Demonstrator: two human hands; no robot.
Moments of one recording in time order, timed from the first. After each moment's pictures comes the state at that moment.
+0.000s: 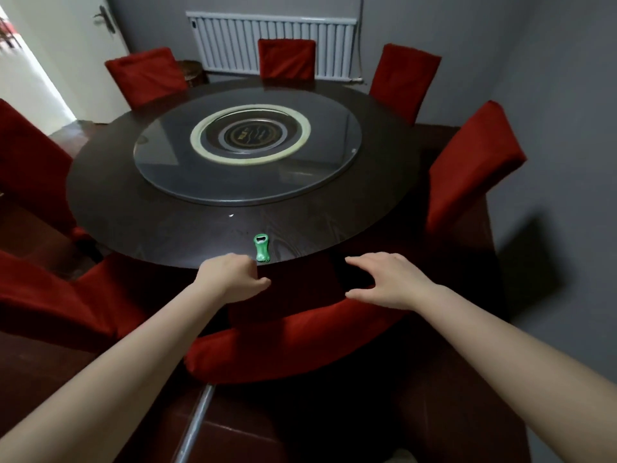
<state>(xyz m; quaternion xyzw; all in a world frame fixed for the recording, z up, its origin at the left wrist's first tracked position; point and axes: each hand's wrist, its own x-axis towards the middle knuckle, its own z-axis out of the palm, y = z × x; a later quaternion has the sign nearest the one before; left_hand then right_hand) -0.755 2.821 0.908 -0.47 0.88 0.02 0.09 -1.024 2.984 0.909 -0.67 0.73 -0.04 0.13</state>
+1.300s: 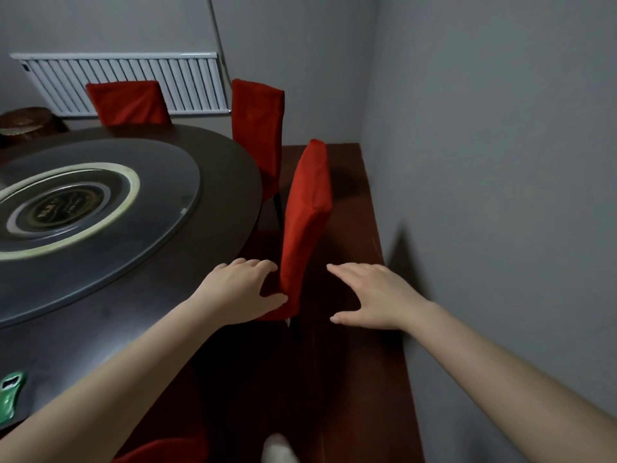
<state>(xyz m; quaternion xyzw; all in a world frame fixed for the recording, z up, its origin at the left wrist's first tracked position) -1.297 2.916 0.972 -0.23 0.97 0.05 0.05 -1.492 3.106 0.950 -0.63 0.78 -0.05 0.07</state>
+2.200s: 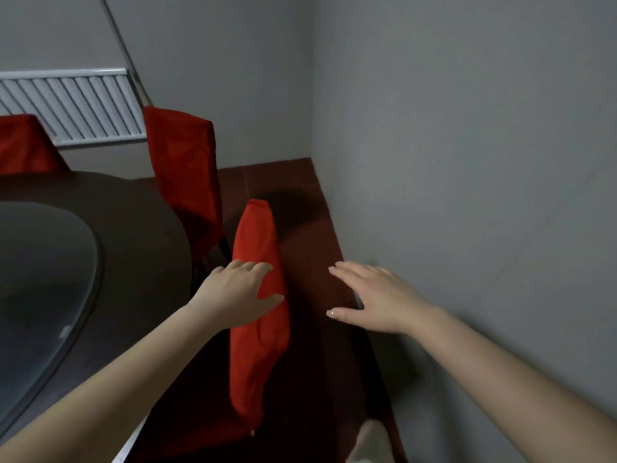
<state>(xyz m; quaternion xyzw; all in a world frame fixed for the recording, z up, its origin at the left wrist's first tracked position) -1.632 2.713 0.959 -0.16 0.98 0.04 0.06 -1.786 2.945 0.953 -0.53 0.84 -0.07 0.09</state>
